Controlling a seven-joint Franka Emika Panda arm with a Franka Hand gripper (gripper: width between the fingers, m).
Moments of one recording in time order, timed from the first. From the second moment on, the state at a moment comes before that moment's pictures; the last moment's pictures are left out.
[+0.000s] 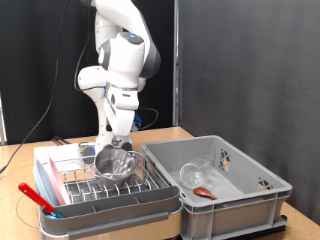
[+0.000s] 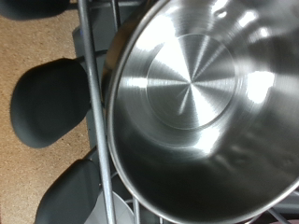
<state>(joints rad) -0.15 -0.49 -0.05 -2.79 -0.27 2.22 -0.73</state>
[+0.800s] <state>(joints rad) -0.16 -0.38 -0.05 -2.81 -0.37 2.37 -0.62</state>
